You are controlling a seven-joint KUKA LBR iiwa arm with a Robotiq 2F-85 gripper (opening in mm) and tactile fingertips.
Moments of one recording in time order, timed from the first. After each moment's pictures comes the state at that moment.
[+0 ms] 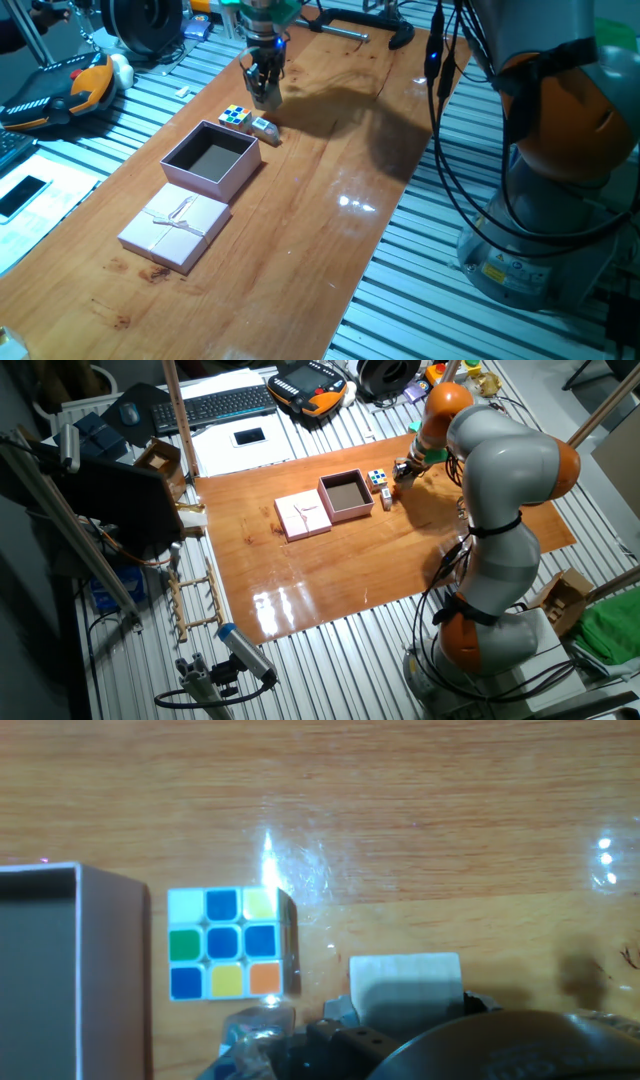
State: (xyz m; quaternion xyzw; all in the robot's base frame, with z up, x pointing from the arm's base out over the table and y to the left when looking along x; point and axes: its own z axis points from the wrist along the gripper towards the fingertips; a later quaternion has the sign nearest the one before) arm 0.619 -0.155 0.080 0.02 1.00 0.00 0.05
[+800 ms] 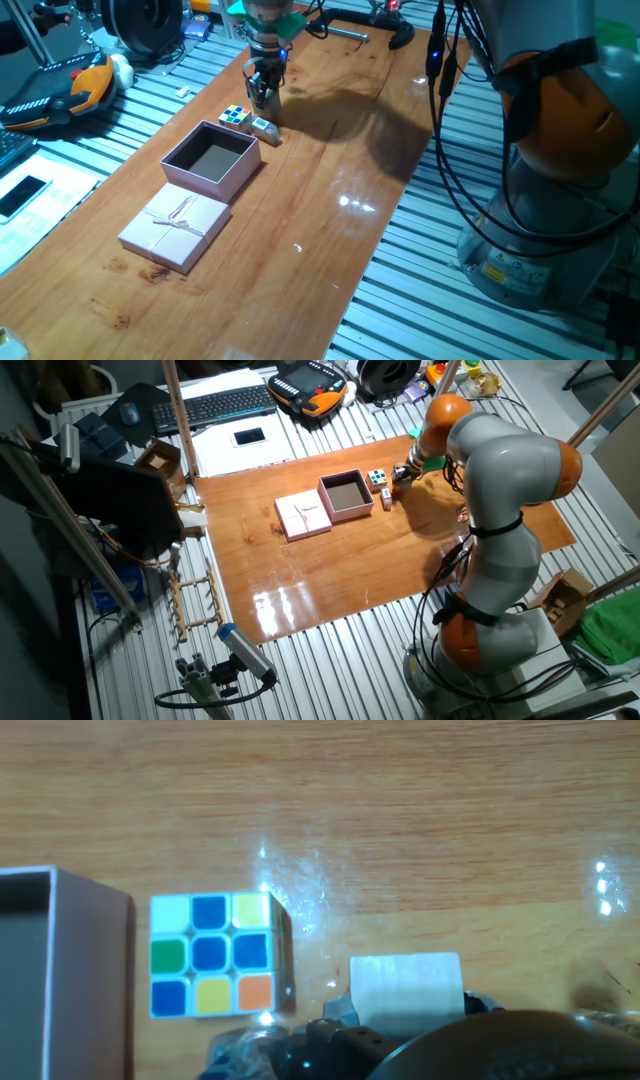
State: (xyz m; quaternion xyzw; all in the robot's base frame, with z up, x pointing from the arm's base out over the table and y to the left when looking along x) arm 0.623 -0.157 0.062 0.02 1.00 0.00 0.08
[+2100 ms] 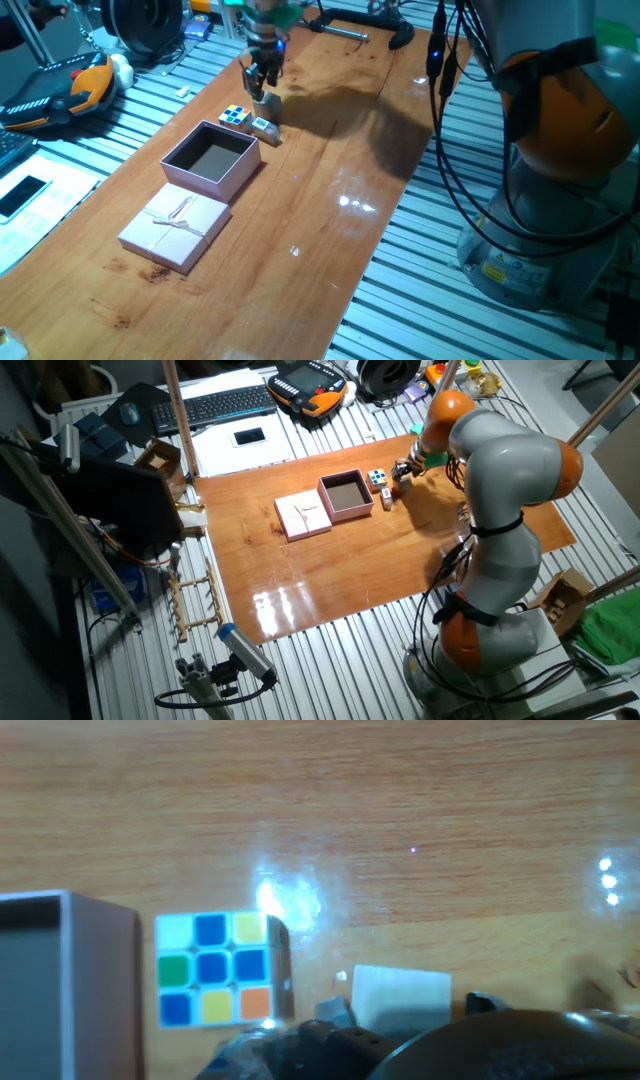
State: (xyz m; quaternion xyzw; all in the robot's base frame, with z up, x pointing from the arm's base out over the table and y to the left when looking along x) arm 0.625 -0.154 0.094 0.02 1.00 0.00 0.07
